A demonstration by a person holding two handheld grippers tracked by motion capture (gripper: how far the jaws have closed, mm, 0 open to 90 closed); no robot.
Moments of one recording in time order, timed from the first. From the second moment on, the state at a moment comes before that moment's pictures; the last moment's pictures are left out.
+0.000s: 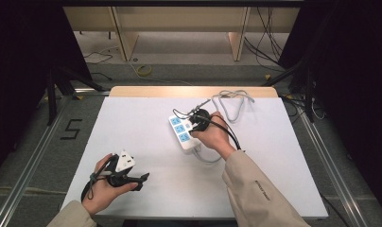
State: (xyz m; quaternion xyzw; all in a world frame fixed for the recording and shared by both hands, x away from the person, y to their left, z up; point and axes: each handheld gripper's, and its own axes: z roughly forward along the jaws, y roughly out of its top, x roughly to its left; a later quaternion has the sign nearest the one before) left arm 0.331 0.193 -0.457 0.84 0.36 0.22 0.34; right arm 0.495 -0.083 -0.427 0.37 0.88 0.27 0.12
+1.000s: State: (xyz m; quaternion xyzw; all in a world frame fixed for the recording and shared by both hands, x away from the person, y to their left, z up) left arm 0.332 0.194 -0.459 0.84 0.37 0.22 0.34; right arm 0.430 -0.165 -0.424 0.38 0.85 0.35 0.11
